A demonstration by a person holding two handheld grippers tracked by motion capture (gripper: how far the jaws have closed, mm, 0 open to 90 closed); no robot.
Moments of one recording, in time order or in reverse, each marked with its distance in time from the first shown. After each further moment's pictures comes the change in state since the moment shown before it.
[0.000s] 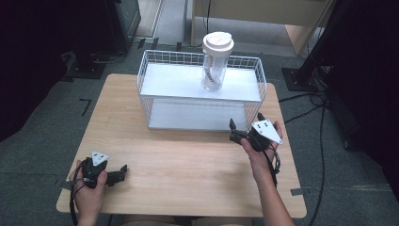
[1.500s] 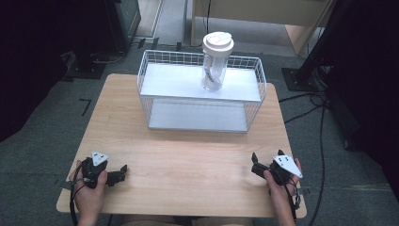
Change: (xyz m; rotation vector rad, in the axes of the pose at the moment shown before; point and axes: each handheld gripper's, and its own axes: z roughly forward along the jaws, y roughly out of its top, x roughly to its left) left arm 0.000 0.000 0.000 0.002 0.001 0.001; right arm -0.057 -0.098 -0.069 0.200 -0.127 0.061
